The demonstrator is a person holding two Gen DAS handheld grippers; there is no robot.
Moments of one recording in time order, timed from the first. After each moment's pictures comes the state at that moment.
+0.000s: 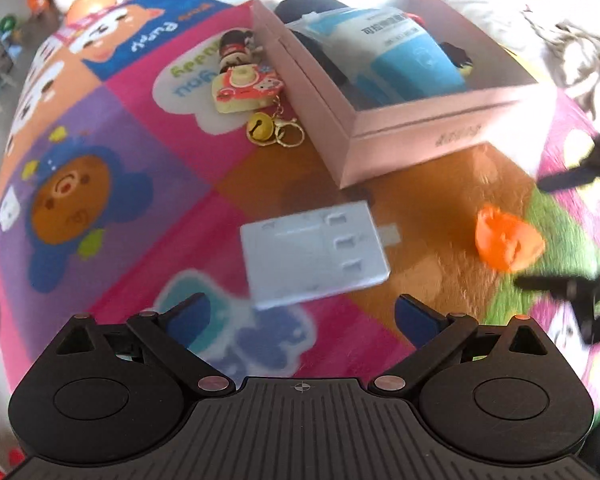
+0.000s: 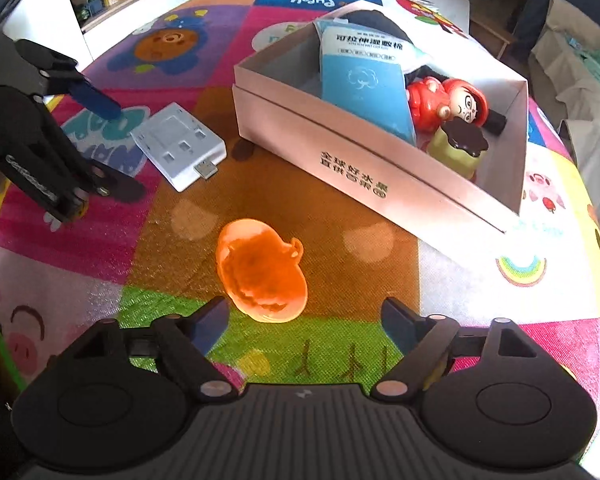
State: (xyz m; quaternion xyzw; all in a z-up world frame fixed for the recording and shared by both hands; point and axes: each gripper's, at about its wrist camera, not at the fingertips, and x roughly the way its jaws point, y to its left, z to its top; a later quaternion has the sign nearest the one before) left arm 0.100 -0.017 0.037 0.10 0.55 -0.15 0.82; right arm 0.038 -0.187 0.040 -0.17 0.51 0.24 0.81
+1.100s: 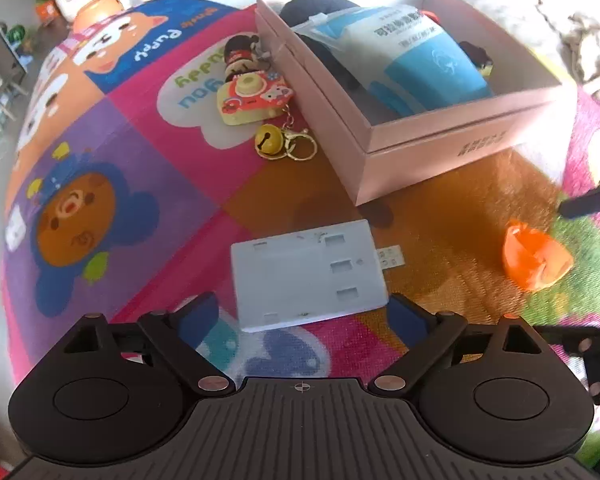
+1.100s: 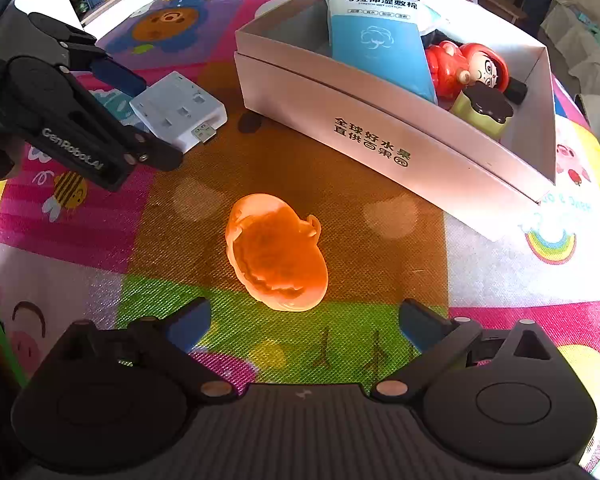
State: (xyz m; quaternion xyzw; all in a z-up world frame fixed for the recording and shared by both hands) left arm 0.112 -0.022 0.031 0.11 0.54 -0.14 0.82; right arm 0.045 -0.187 0.028 -0.16 0.54 0.25 0.79
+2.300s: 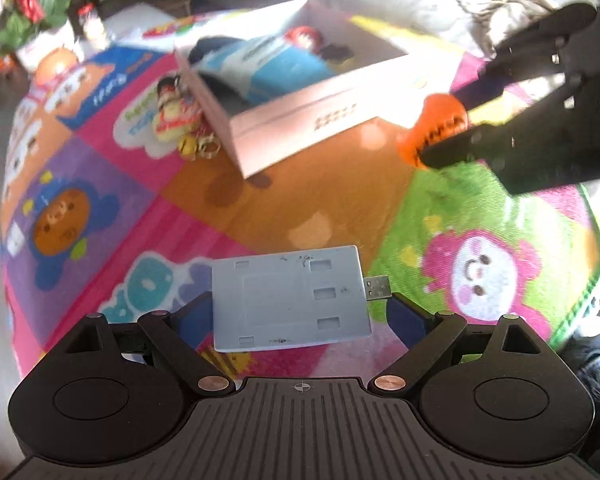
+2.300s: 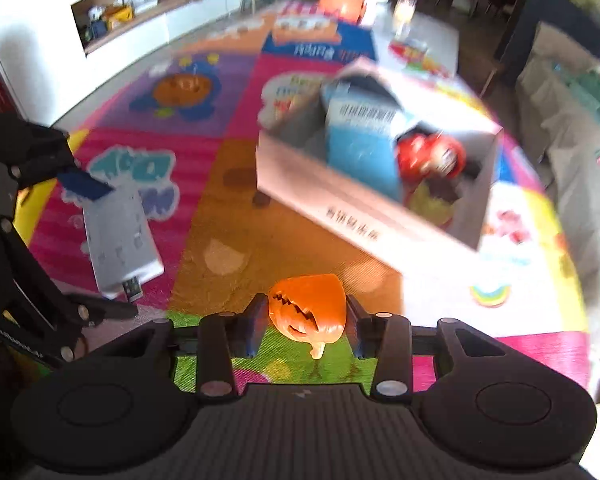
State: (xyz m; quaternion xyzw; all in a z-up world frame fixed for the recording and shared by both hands) left arm 0.007 -0.051 0.086 0.17 0.50 -0.22 0.82; right arm 0.011 -0.190 0.104 -0.17 0.46 0.23 0.84
